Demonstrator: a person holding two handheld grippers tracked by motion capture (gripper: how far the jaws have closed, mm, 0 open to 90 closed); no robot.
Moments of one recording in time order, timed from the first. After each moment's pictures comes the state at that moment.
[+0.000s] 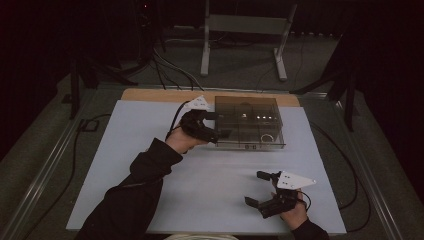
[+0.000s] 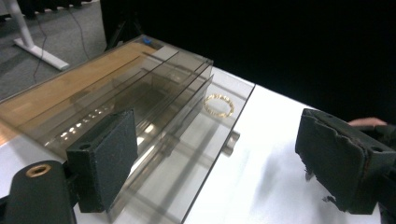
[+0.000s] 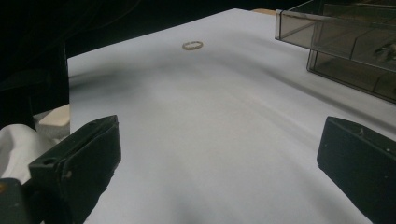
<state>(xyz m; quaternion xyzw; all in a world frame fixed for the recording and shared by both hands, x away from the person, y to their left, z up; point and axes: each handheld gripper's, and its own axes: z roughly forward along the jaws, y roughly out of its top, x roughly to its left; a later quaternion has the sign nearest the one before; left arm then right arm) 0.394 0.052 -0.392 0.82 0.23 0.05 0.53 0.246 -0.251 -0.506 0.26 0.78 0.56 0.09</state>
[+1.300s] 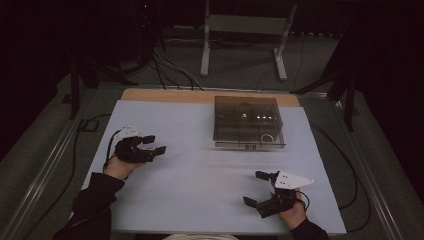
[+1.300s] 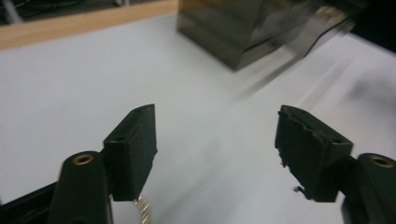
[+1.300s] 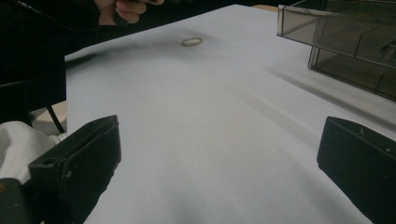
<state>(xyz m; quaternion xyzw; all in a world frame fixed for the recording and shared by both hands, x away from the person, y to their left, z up) 0.355 0.227 -0.479 0.79 0.37 0.11 0.47 0.247 -0.248 -0.507 0.26 0.78 0.56 0.09</state>
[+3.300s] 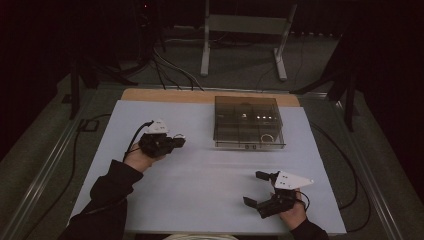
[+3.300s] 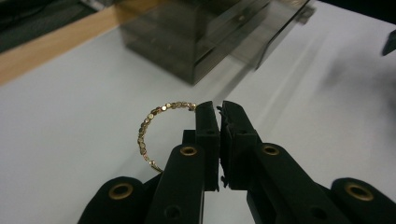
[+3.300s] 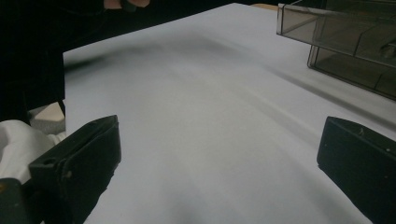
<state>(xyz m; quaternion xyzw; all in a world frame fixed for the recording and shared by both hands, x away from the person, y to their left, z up) 0.366 0.145 -0.439 0.85 0.27 0.11 0.45 0.246 -0.248 -0.506 0.26 0.78 0.56 0.09</state>
